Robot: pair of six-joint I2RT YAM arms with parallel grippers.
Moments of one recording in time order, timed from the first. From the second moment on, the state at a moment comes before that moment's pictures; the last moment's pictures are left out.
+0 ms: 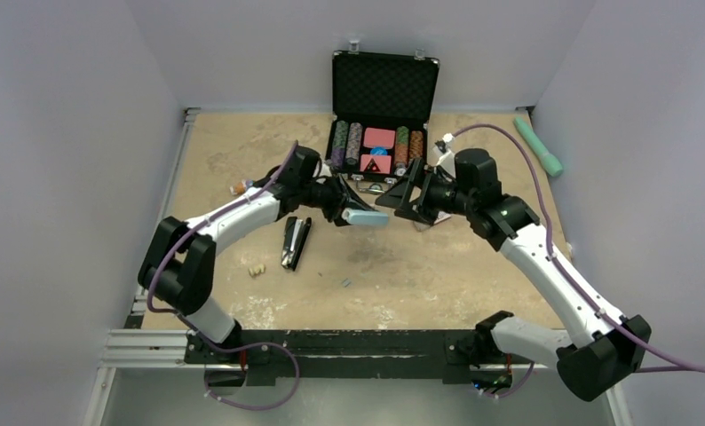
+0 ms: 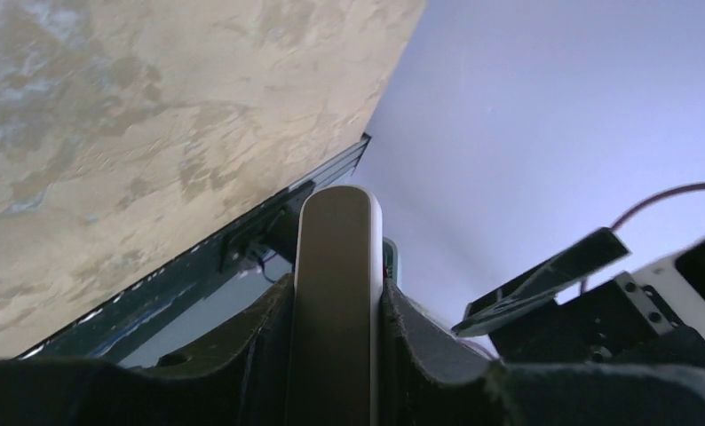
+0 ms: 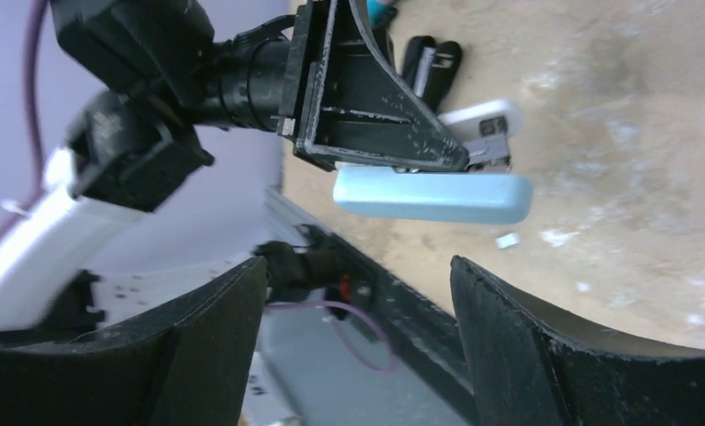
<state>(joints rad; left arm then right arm) -0.52 1.64 1.09 -0.23 0.76 -1.34 0.47 1.11 1.07 -0.51 -0.44 0.83</state>
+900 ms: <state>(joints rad) -0.56 1.39 1.03 0.28 0.55 -1.44 0.46 0.91 0.93 -0.20 -0.38 1.48</state>
